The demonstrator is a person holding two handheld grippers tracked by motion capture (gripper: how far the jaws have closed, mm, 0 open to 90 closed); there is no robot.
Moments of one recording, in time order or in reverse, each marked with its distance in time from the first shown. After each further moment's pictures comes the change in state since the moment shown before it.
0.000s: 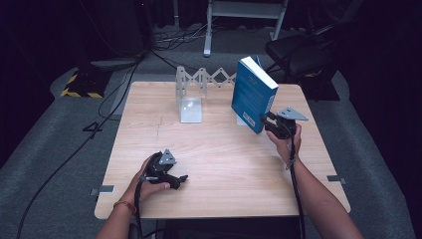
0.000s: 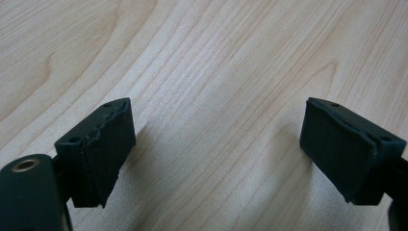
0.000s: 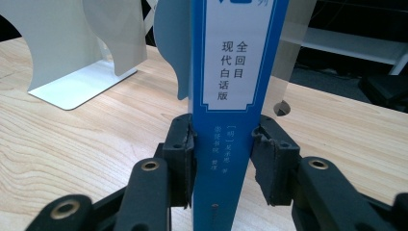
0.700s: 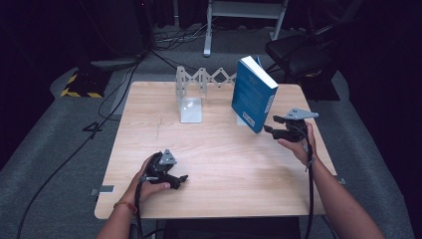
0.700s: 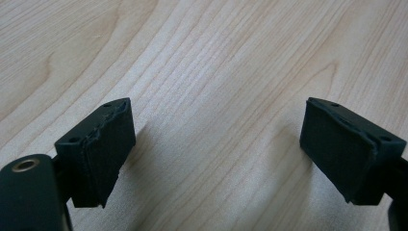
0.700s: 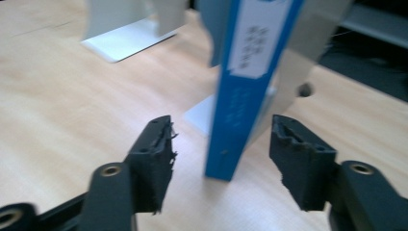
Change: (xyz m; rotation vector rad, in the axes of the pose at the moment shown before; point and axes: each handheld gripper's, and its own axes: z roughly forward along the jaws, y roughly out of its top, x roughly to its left) left arm -0.001 0.000 0.000 0.000 0.003 -0.003; right arm -0.014 0.014 -0.038 0.154 0.188 -0.130
